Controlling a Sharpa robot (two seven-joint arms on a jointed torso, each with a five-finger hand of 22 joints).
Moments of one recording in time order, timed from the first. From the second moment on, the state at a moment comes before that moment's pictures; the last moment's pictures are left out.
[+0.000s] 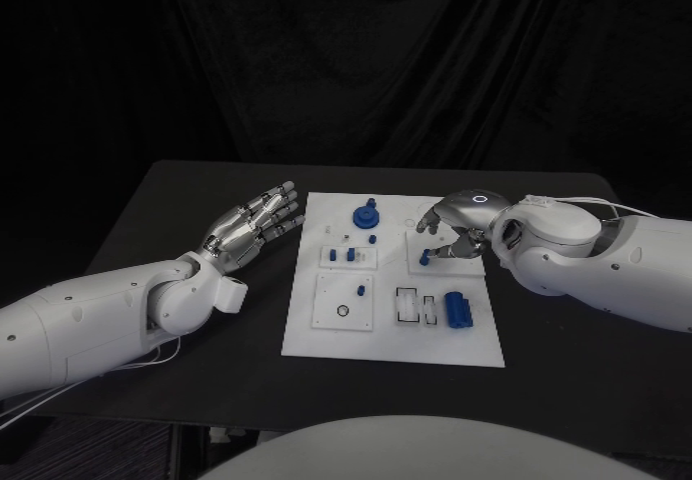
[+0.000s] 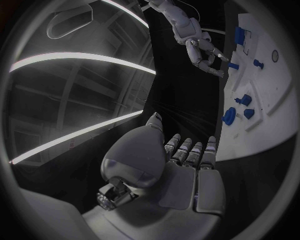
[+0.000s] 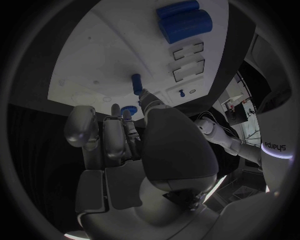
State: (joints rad) left arm 1.09 -0.86 -0.21 1.34 -0.01 0.18 0.68; left_hand 1.35 0.29 -0.22 0.21 0.27 0.21 0.06 0.03 0.03 0.06 0.15 0.11 0.02 0.02 0.19 0.00 0.01 0.10 0.09 0.23 0.05 0.20; right arm 1.30 -0.87 -0.25 1.58 -1.69 -0.20 -0.20; right_hand 1.42 -0.14 0.17 0.25 0.14 0.78 0.10 0.07 0.21 0.82 0.10 0.33 0.26 1.44 0.00 1.29 1.25 0.11 1.41 0.11 1.08 1.31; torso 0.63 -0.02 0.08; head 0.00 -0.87
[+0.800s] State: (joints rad) left arm 1.08 -0.85 -0.21 1.34 -0.01 0.18 0.68; left_hand 1.36 0.29 -0.21 0.20 0.28 0.21 0.06 0.03 0.03 0.06 0.15 0.11 0.02 0.02 0.19 0.00 0.01 0.10 0.09 0.23 0.05 0.20; right arm 1.27 -0.84 -0.25 1.55 -1.68 -0.15 -0.19; right_hand 1.47 -0.12 0.25 0.19 0.25 0.94 0.12 0.12 0.23 0.99 0.08 0.28 0.21 1.45 -0.01 1.29 1.25 0.09 1.42 0.10 1.10 1.31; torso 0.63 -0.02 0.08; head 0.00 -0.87
